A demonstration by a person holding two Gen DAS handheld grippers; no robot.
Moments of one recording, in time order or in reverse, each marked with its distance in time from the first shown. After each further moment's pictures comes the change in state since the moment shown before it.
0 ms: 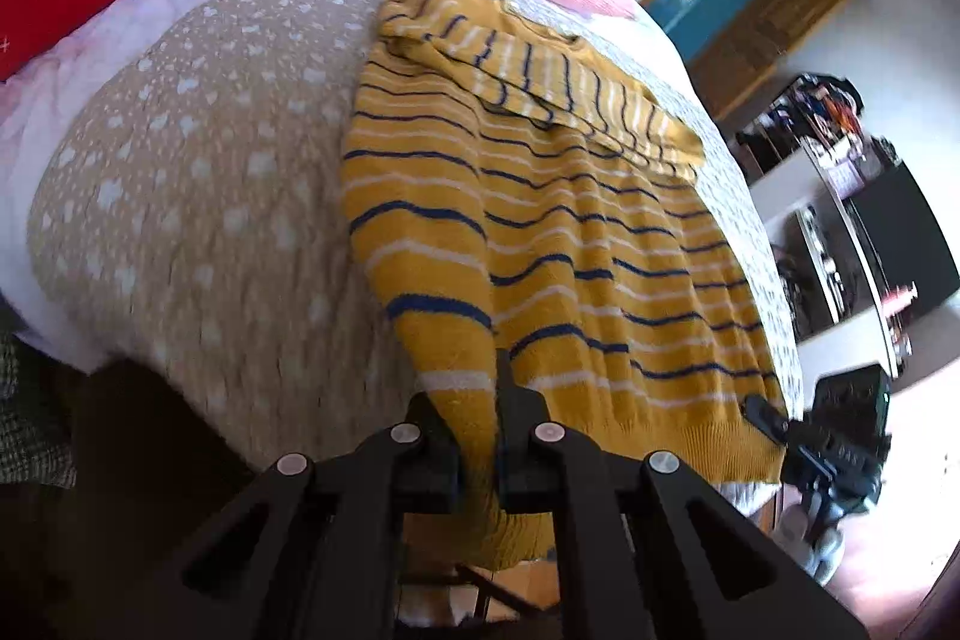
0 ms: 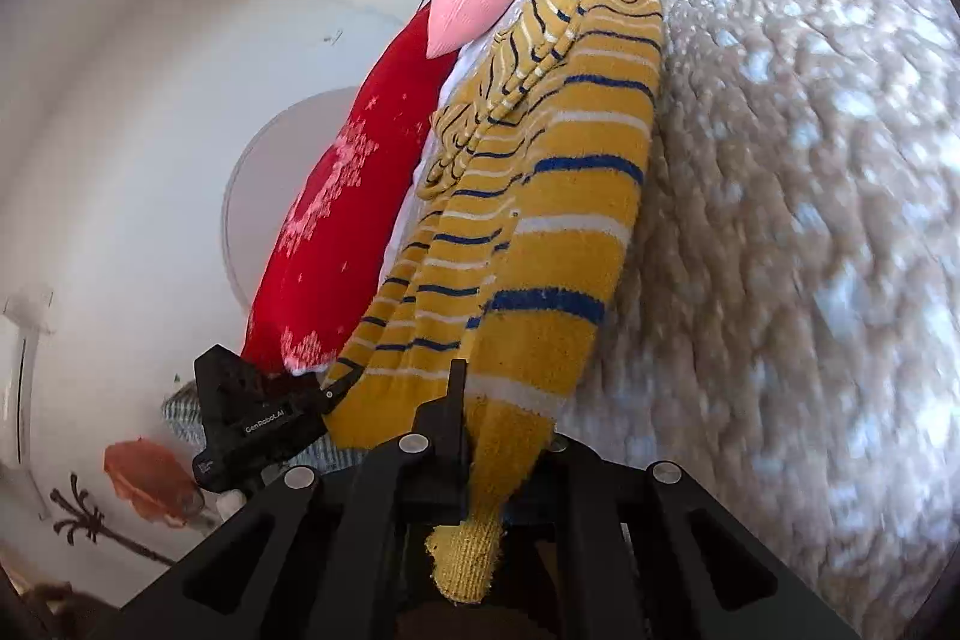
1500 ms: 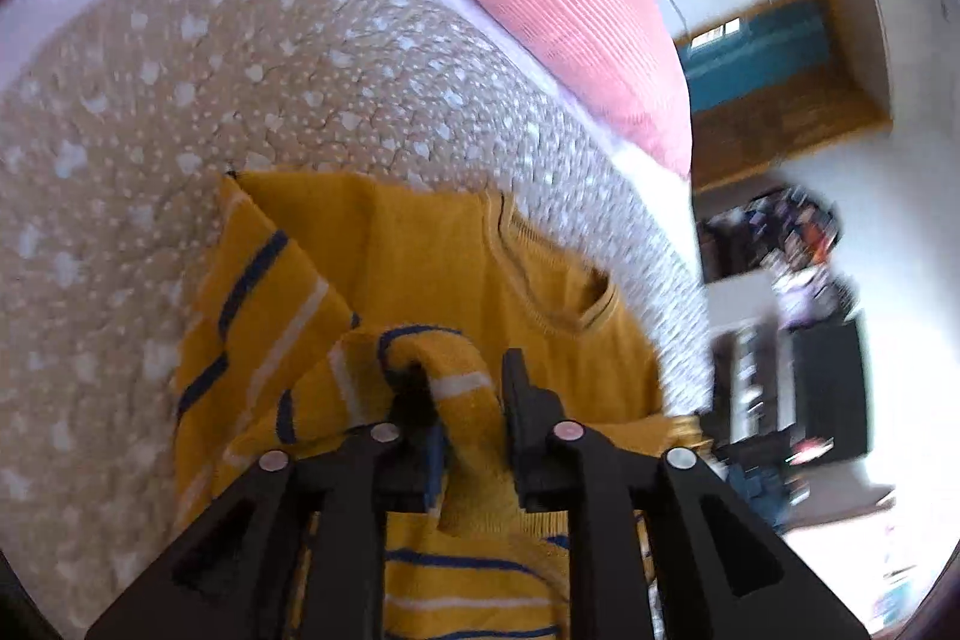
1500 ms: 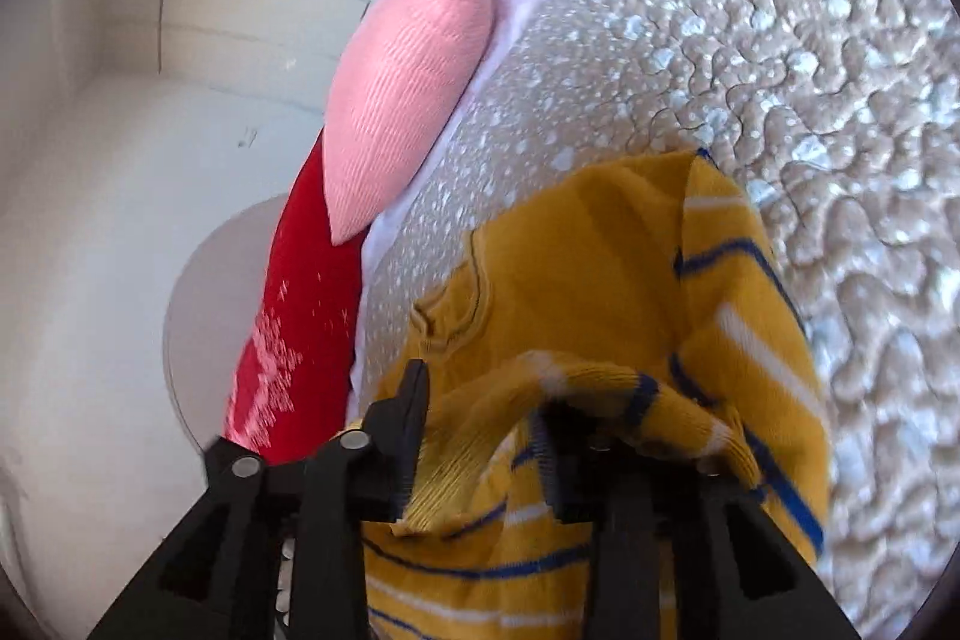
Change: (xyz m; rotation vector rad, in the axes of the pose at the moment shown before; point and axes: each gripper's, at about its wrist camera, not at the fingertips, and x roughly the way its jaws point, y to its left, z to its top) left arm 0.160 0.017 0.292 -0.319 0.050 -0.246; right arm 0.114 -0.044 0.306 0.201 -0.150 -0.125
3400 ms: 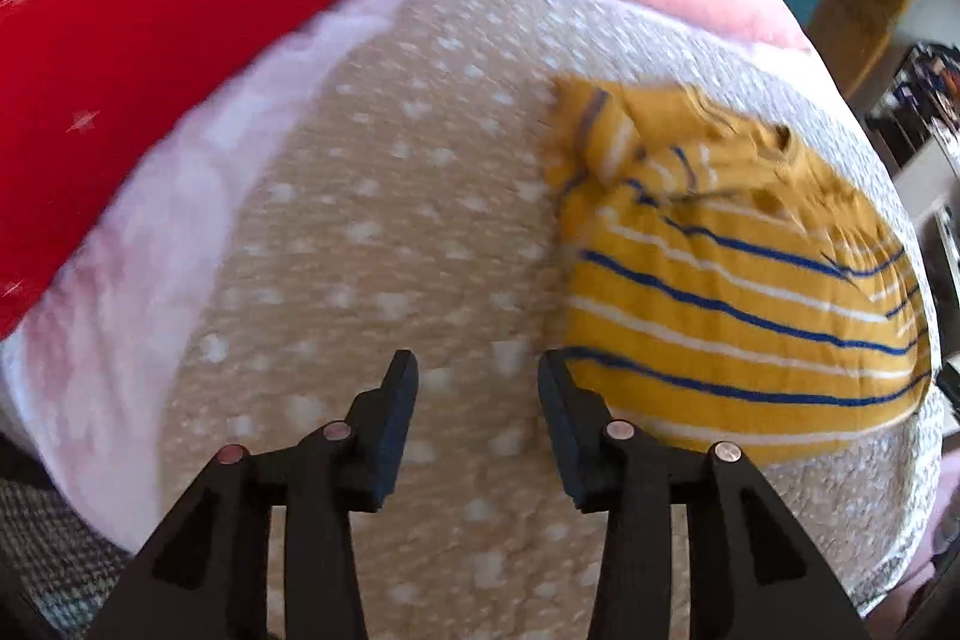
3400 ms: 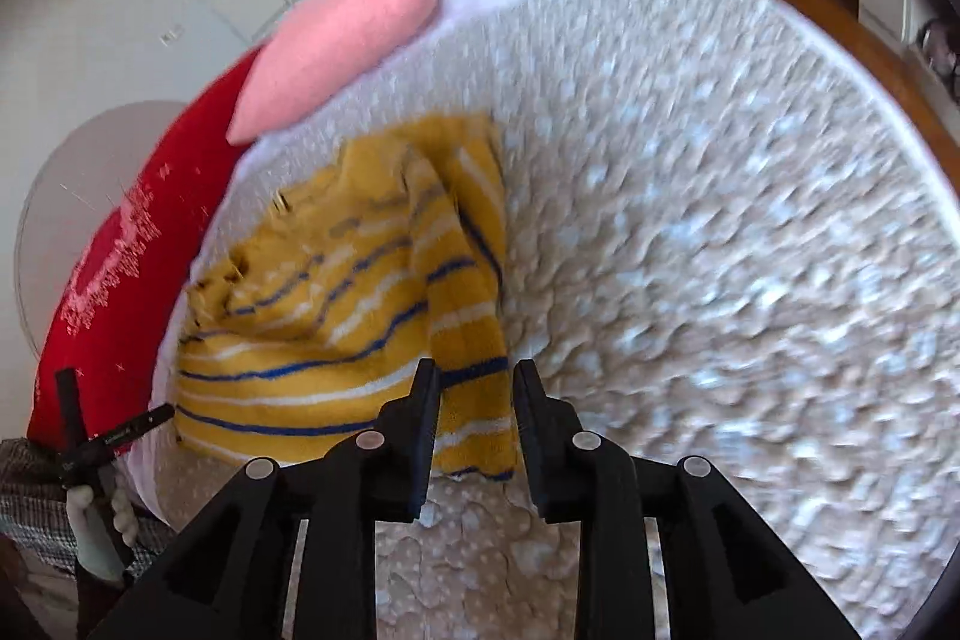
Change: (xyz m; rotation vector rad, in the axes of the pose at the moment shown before) left arm -0.107 0.046 -0.115 0.353 -0.123 0.624; right arm -0.148 0.003 -0.096 -0.358 -0.044 -0.451
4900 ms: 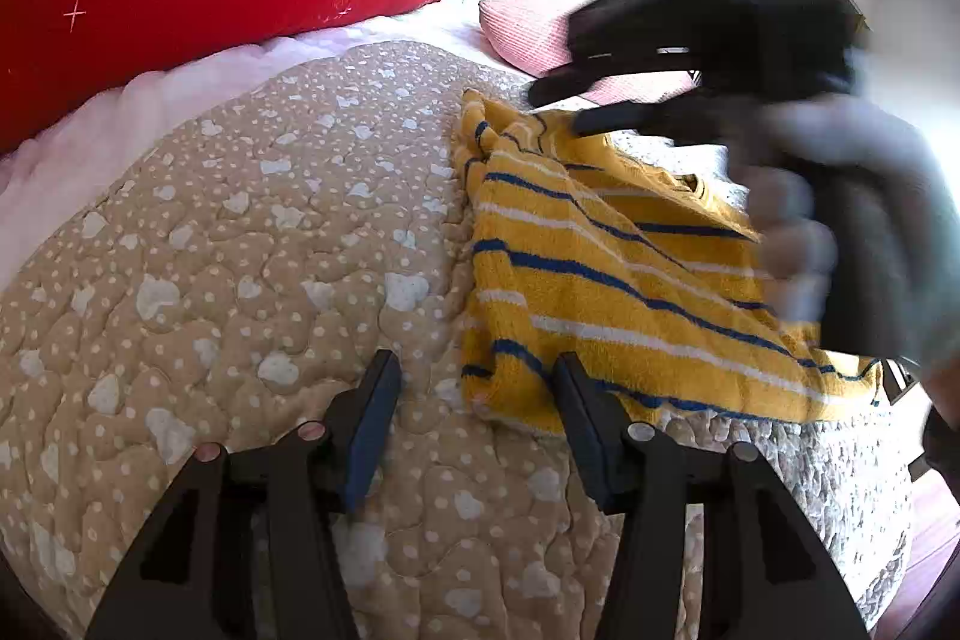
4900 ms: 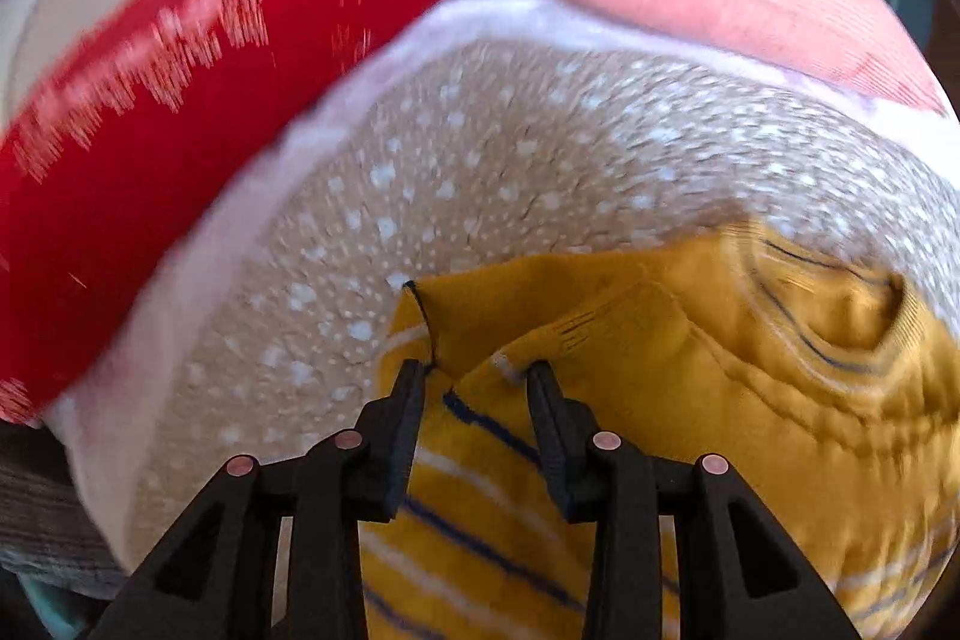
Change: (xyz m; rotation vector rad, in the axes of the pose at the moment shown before) left arm 0.022 -0.017 -0.093 -0.064 -0.312 -0.267; right arm 0.237 0.348 0.024 -0.485 0.180 -0.004
